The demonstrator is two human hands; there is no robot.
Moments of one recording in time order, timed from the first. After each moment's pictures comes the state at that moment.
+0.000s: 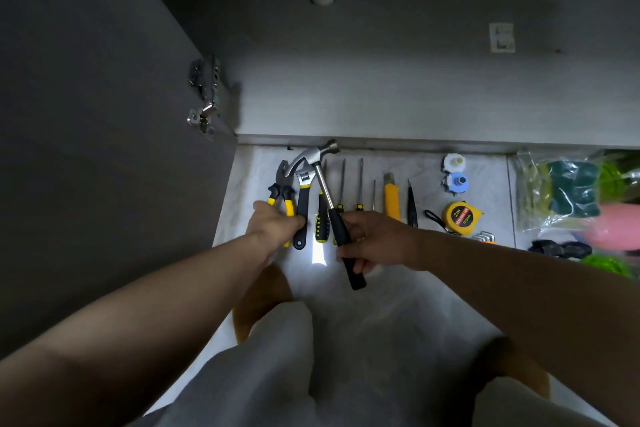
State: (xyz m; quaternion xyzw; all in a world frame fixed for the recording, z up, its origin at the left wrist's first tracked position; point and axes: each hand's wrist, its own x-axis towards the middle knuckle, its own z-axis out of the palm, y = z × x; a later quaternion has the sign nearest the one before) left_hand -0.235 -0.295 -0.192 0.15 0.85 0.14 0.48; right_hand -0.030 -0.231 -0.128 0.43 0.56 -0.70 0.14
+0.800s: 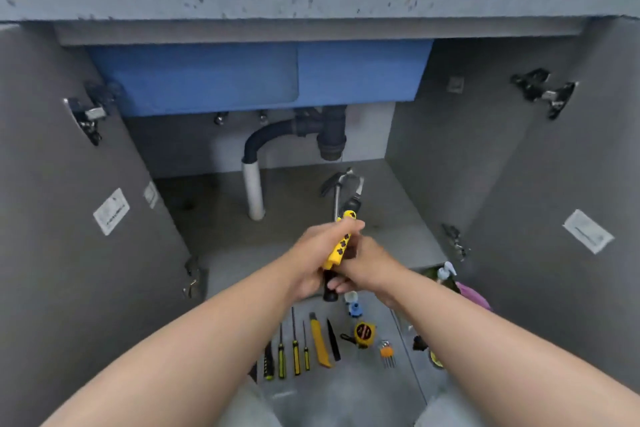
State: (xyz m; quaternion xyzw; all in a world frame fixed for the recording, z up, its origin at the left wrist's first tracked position) left_hand -0.065 -0.256 0.175 0.38 0.48 0.38 0.70; right_hand 0.053 -0.259 0.177 0.53 0.56 -0.60 -0.23
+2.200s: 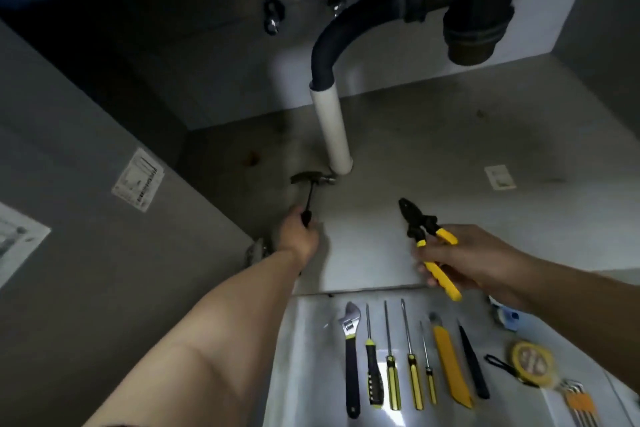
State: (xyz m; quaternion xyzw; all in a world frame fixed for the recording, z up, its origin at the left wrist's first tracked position) left_hand -0.299 -0.093 -0.087 0.40 0.85 0.23 0.27; right_hand -0.011 -0.091 -0.024 0.52 0.46 -0.70 -0.15
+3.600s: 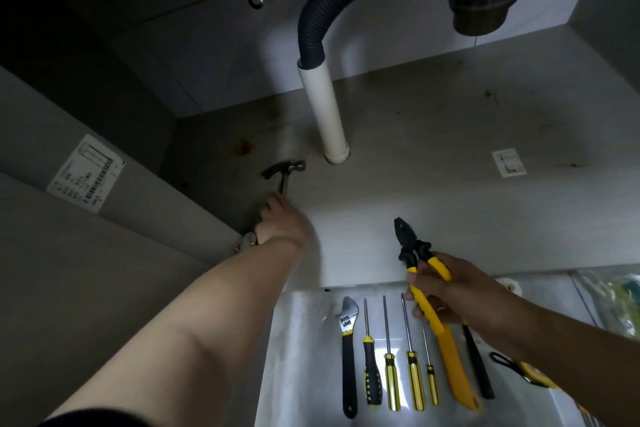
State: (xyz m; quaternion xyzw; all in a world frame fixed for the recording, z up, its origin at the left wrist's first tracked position) left_hand -0.310 -0.071 -0.107 0.43 0.88 -0.16 0.08; right_hand -0.016 -0.122 -0.082 0.50 0.43 -0.74 -0.16
